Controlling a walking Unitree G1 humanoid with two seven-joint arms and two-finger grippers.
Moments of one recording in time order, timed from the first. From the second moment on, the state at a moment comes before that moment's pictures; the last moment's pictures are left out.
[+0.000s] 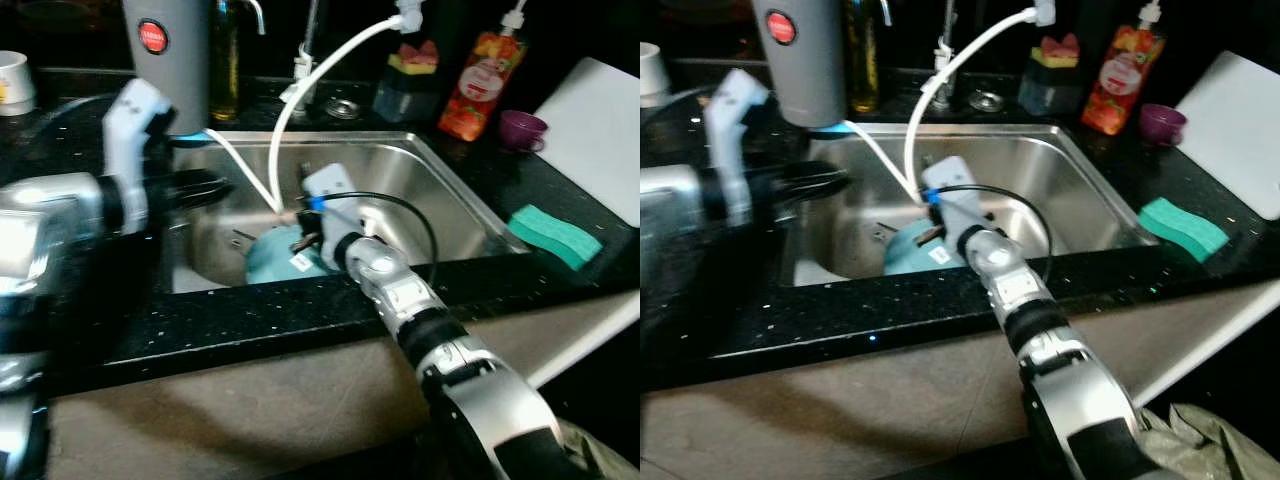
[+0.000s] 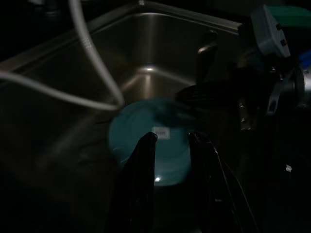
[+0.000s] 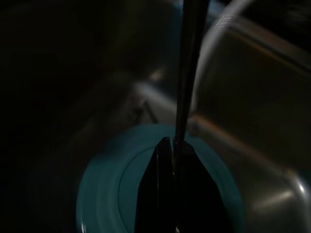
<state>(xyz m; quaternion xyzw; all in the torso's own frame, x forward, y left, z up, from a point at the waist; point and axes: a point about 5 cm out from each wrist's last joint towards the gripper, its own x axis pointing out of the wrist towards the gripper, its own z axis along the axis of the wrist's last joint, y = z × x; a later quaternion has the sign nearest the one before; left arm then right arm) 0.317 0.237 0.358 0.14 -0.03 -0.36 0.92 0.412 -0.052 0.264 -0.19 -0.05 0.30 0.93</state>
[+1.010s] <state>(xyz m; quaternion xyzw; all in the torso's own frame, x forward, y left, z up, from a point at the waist) 0.265 0.283 0.360 0.40 0.05 -0.16 0.90 0.409 -0.063 0.361 -0.05 -0.18 0.33 0.92</state>
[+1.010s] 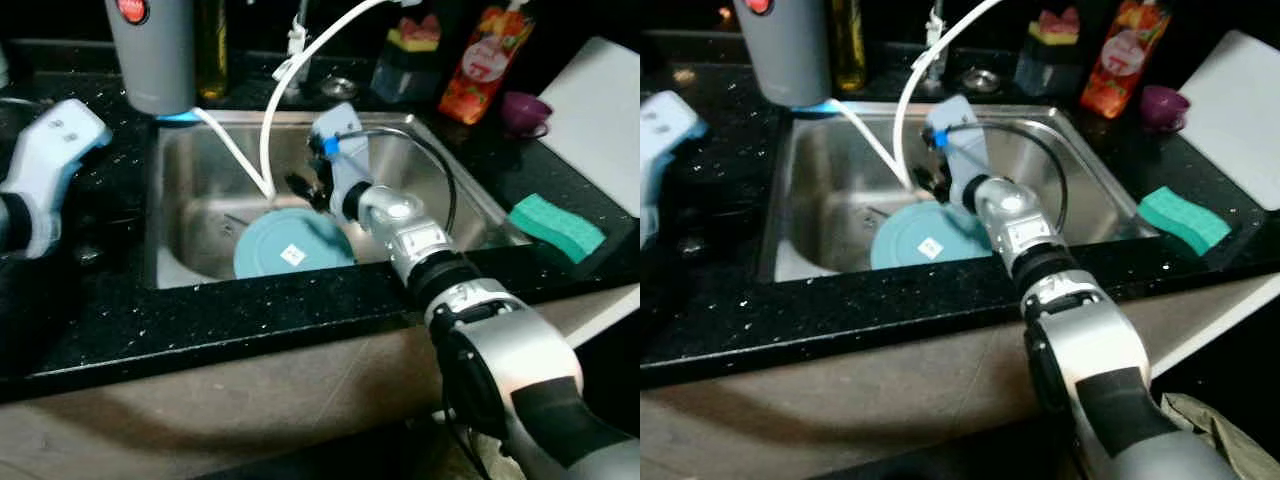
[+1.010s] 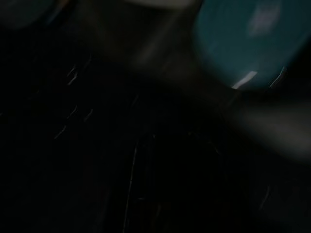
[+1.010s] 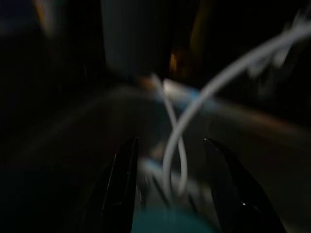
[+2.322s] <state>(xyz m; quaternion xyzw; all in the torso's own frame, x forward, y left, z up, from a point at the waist) 0.304 0.270 0.381 0.47 -0.09 0.05 0.88 0.370 -0.128 0.382 -0.04 -0.31 0.19 0.93</state>
